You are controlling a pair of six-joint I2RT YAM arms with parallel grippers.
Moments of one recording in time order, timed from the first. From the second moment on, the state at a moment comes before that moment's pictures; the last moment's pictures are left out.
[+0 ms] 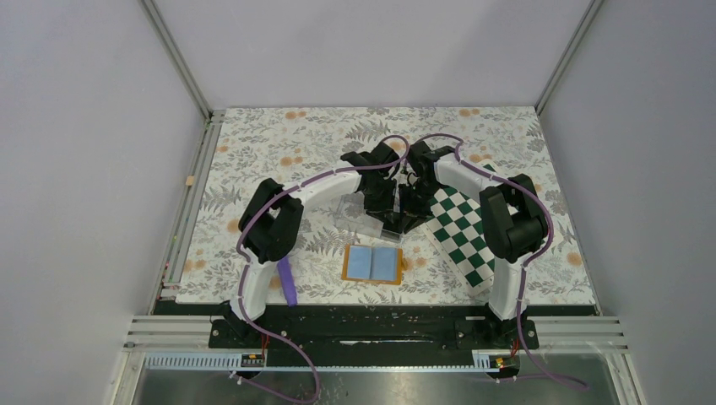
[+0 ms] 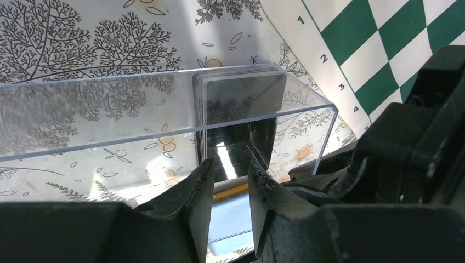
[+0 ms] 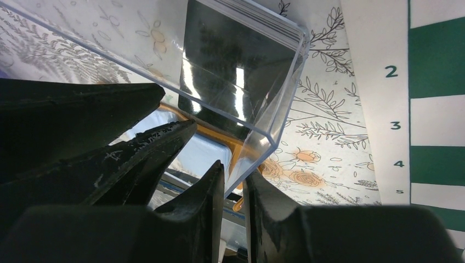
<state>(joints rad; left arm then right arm) -0.75 2.12 1.70 -0.76 0.21 -0.61 0.45 1.96 1.41 -0.96 -0.40 0.42</state>
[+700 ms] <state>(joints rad) -0.75 2.17 1.70 -0.77 0.20 -0.60 0.45 1.96 1.40 -0.96 -0.40 0.42</state>
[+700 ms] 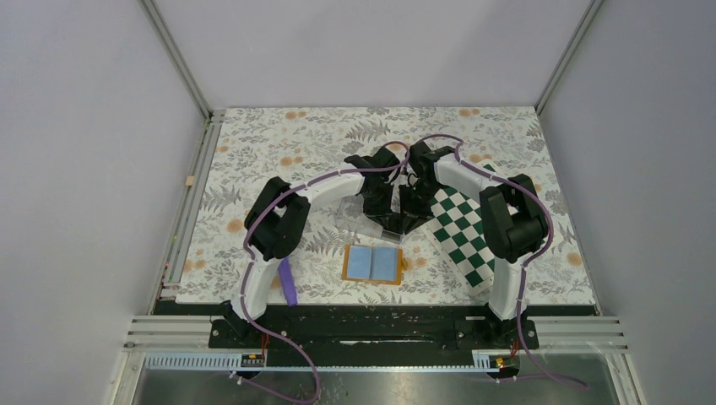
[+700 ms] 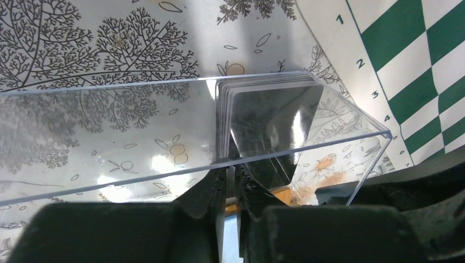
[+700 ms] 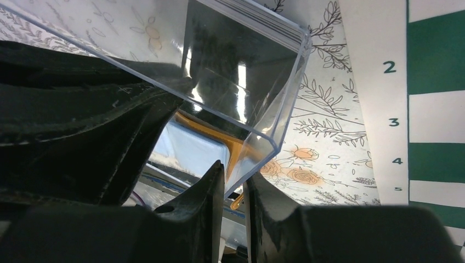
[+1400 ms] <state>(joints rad) -0.75 2.15 1.70 -0.78 0.19 -0.60 0.45 1.96 1.40 -0.97 -0.40 0.41</state>
